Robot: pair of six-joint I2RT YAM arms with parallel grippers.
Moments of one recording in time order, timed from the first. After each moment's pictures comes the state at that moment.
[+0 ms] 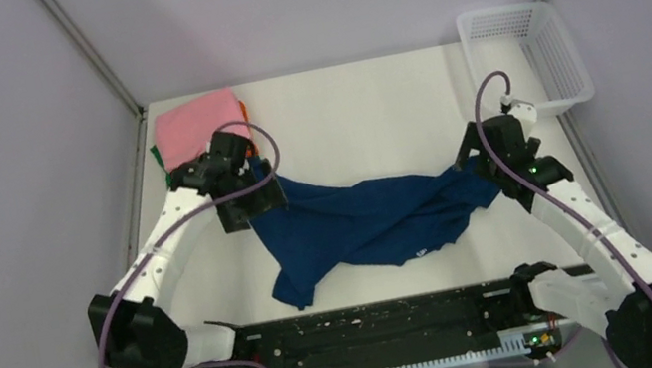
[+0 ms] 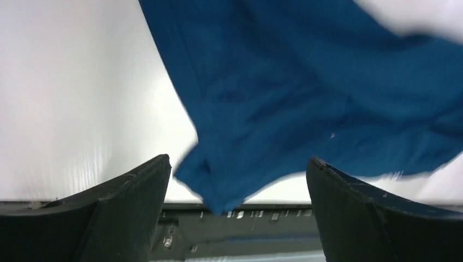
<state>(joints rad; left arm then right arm) -0.30 1.42 1.29 -1.01 -0.03 -0.62 0.24 1.02 0.78 -0.54 0.36 0.55</state>
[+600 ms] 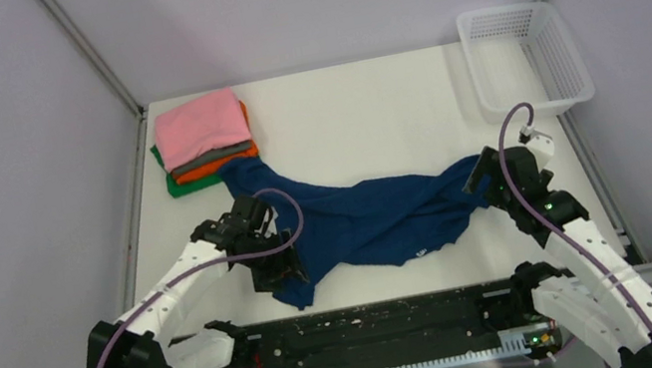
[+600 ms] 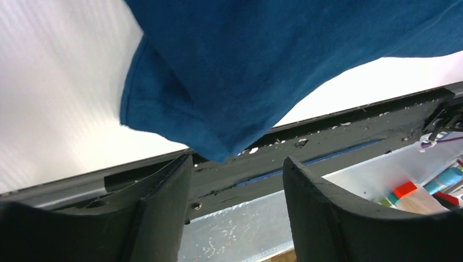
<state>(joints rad) -0.47 1.11 0.70 -0.90 0.31 -0.61 0.23 0.72 0.56 -0.60 0.36 0.69</state>
